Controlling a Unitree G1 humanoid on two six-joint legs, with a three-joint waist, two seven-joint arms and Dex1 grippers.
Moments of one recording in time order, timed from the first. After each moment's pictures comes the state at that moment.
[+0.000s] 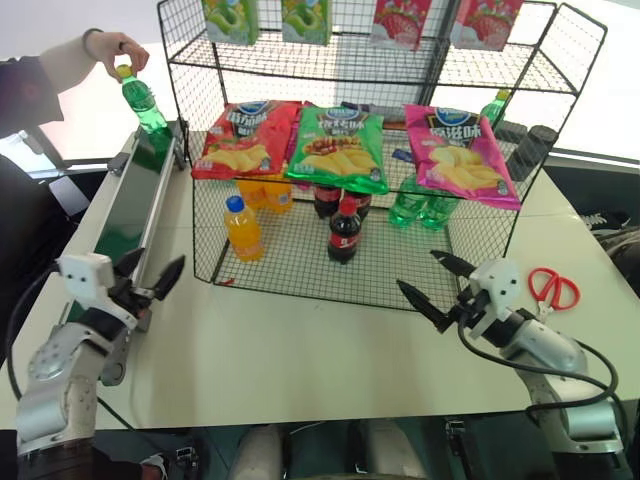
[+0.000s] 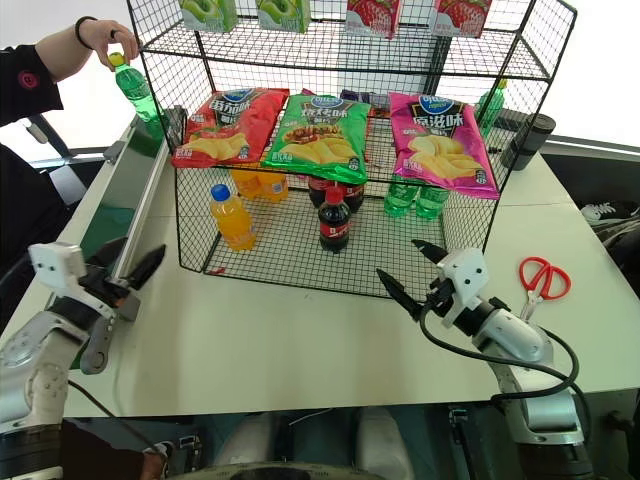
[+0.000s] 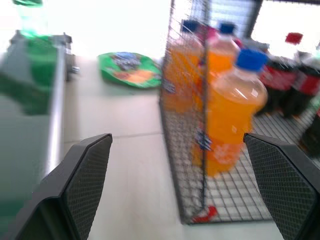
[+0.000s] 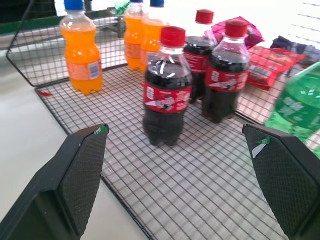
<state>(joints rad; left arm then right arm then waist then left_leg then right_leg) 0.02 0.48 0.50 -0.06 -0.57 0.23 -0.56 0.08 -0.49 -0.10 -0.31 0.38 0.14 0.67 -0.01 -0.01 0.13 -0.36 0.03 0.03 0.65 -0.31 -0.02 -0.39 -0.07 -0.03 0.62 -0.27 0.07</state>
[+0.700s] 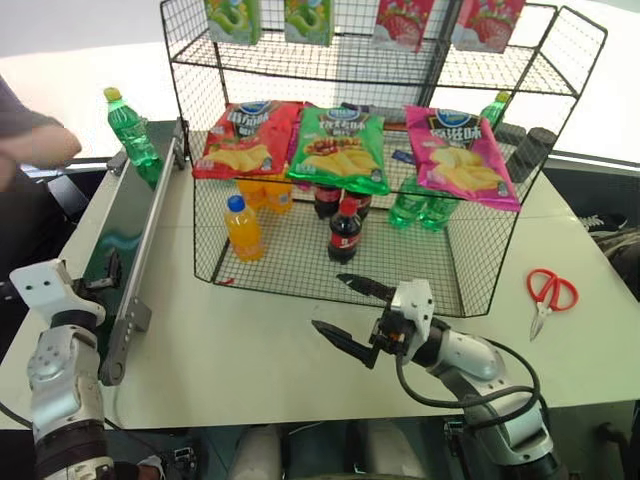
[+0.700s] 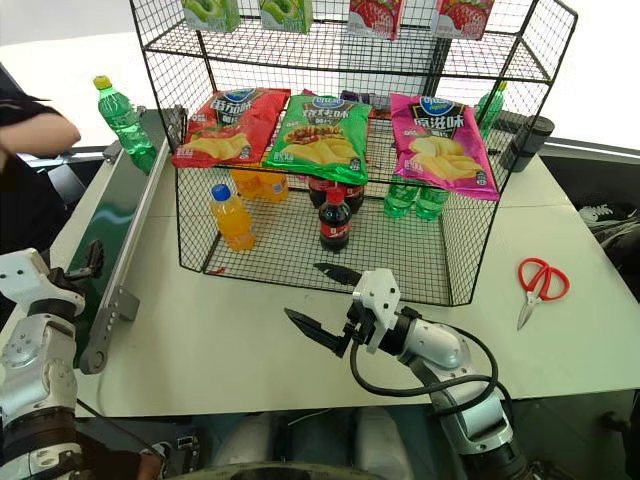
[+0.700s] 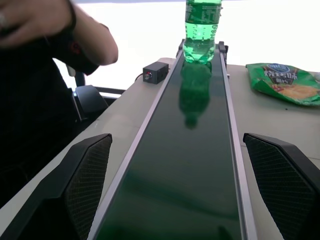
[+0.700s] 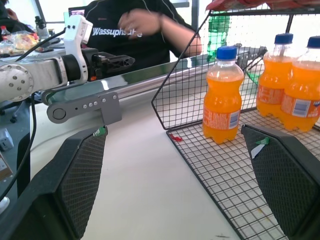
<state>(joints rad) -0.09 0.42 0.55 0.22 -0.38 -0.01 -0.21 0.04 -0.38 0.22 -0.43 0.38 0.16 0.75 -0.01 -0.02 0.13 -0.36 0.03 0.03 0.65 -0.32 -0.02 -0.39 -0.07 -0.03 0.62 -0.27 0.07</state>
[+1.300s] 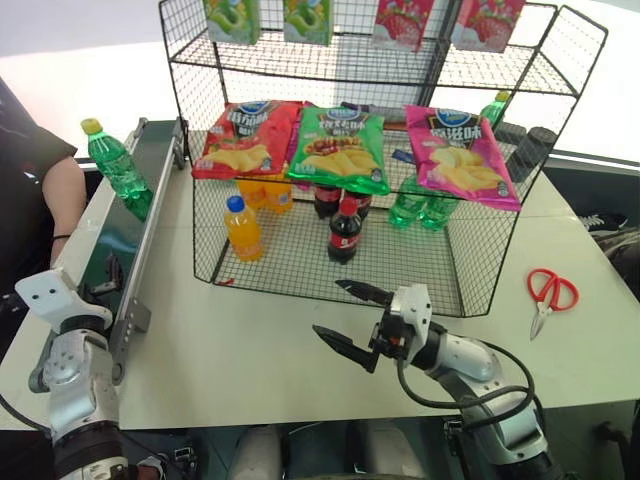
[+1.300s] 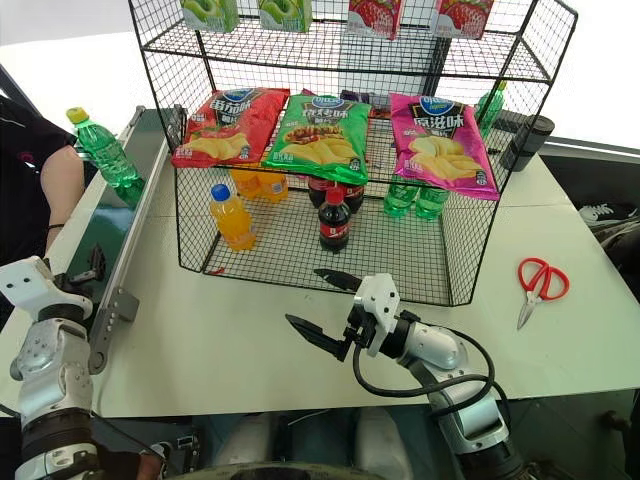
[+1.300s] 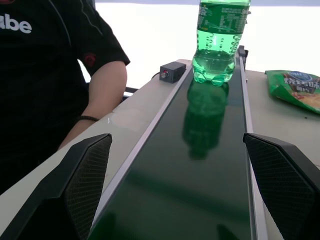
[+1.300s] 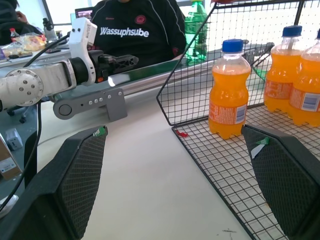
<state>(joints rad) -0.09 0.35 0.55 0.23 -0.36 -0.07 -0.11 0.05 -0.36 0.22 -0.37 0.38 0.12 0.78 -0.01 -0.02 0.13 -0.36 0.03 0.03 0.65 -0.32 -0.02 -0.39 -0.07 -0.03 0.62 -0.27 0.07</state>
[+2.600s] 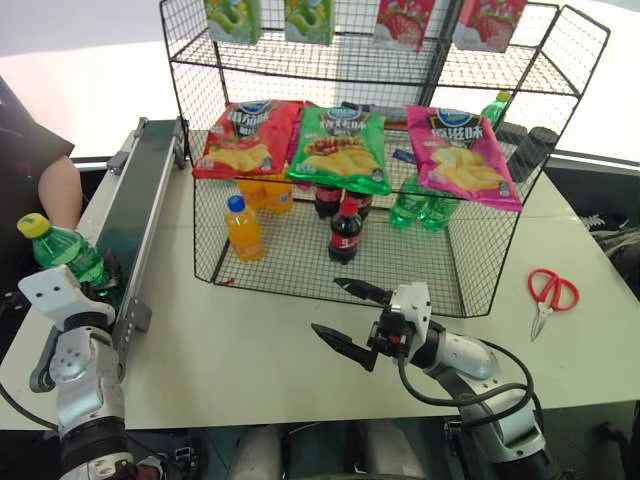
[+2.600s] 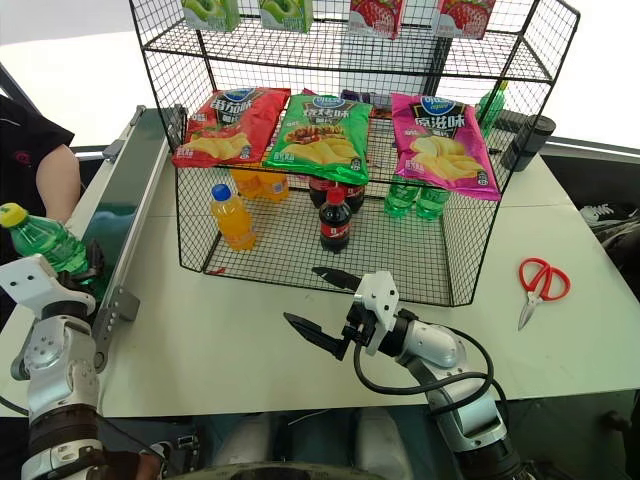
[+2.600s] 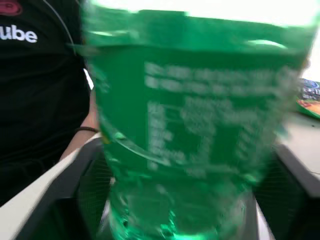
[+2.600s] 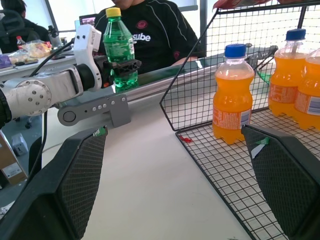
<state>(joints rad) -0.11 0.34 0.53 0.26 -0.34 -0.12 -0.10 0.04 -0.35 0.22 -0.37 0.40 0.12 0.79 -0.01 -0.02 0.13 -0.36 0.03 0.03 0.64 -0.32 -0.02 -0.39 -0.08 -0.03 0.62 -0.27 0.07</state>
